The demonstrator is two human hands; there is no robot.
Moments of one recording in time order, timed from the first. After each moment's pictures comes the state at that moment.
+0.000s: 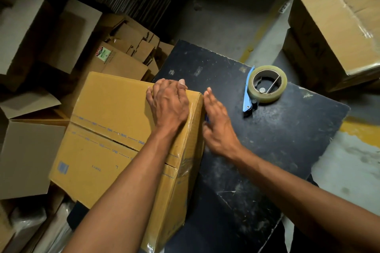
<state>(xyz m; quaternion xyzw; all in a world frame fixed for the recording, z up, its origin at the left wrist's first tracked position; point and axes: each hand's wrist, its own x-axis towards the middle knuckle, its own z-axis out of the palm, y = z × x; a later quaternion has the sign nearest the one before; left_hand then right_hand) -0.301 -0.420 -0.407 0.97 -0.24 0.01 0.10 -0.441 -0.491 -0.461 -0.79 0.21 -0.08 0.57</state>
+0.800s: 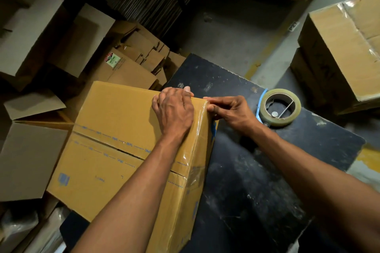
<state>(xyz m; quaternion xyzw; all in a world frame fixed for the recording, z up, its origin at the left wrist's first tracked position) -0.272 -0.429 -0.404 0.97 -0.21 0.00 0.15 -0.377 -0.576 -0.468 -0.61 0.14 -0.07 0.78</state>
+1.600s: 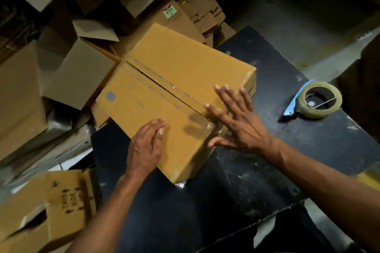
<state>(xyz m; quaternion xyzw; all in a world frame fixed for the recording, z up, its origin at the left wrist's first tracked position) -0.444 -0.186 -0.351 0.96 -0.16 0.05 0.24 -0.444 -0.487 -0.429 -0.92 -0.22 -0.22 0.25</state>
